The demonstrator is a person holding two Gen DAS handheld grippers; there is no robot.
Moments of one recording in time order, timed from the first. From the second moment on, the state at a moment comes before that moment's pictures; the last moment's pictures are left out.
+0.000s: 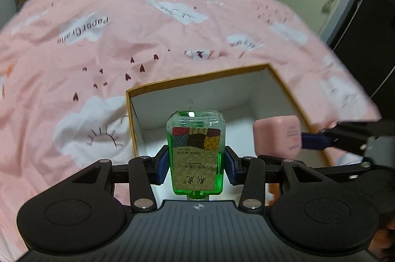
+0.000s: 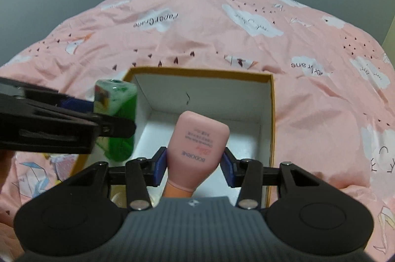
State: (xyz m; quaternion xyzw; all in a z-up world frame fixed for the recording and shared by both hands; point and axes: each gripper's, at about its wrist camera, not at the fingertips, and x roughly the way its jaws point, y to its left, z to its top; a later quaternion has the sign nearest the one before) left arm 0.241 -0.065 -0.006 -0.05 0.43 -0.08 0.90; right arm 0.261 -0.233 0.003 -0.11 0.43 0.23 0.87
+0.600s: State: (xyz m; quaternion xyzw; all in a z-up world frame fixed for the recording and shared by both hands) left arm 0.285 -0.092 -0.052 0.04 0.51 -0.05 0.86; right arm 0.279 -0.217 -0.038 -0.21 0.43 0.21 0.85
